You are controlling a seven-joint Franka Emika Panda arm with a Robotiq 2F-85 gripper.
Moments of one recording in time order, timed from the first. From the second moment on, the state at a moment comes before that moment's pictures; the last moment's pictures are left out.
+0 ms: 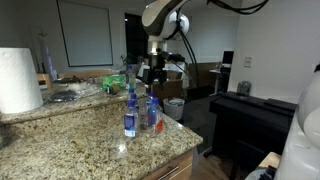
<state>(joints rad) 0.14 -0.08 0.02 -2.18 0.13 2.06 -0.21</state>
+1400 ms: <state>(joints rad) 0.12 0.03 0.08 -2.19 0.05 2.10 -0.21</state>
